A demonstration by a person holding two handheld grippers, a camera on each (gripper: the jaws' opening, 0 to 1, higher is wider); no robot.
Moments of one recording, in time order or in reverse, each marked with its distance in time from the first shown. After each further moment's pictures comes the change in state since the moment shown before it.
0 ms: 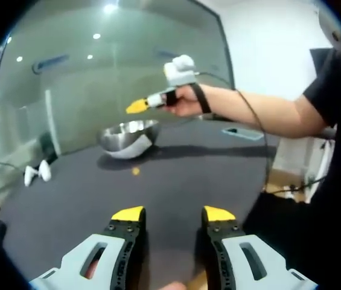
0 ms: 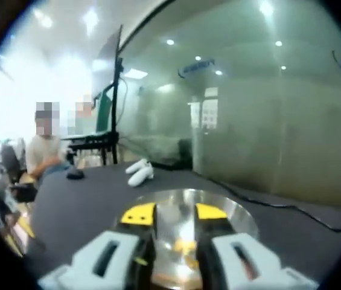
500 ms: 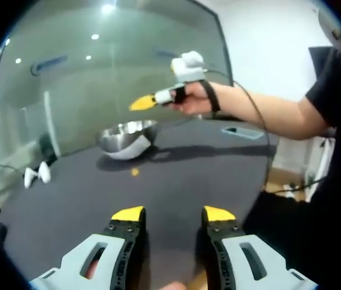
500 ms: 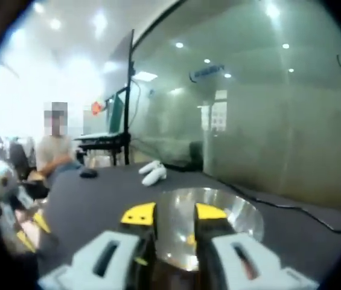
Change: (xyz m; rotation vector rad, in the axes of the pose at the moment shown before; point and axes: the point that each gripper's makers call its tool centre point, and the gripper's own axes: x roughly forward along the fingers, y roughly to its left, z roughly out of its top) left arm 0.001 -0.002 0.000 0.013 0.004 -0.002; right arm -0.039 0.032 0.002 -0.021 -0.025 0.083
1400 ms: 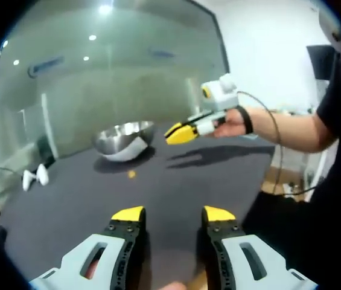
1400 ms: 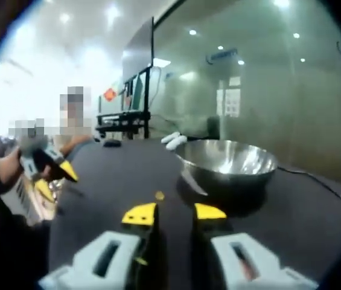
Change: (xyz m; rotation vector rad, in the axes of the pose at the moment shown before) left arm 0.003 -0.004 0.002 0.010 0.003 -0.007; right arm -0.053 0.052 -0.091 -0.007 0.117 0.099
